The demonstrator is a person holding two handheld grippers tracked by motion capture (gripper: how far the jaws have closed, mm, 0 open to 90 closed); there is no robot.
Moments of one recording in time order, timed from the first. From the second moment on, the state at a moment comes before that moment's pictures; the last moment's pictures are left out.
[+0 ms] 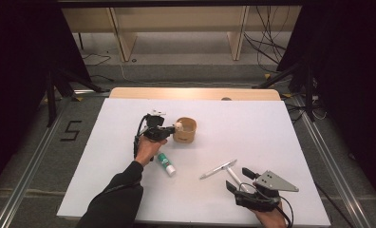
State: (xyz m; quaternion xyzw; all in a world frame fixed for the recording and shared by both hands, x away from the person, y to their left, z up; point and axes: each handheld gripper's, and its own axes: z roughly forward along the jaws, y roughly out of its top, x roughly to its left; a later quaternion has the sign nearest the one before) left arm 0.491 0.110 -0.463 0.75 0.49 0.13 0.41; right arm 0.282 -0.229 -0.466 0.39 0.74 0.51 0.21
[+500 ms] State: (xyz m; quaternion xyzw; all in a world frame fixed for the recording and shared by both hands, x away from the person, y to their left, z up) left arm 0.492 0.102 -0.466 0.75 0.50 0.12 0.41; right arm 0.281 -0.229 -0.466 0.39 0.74 0.51 0.21
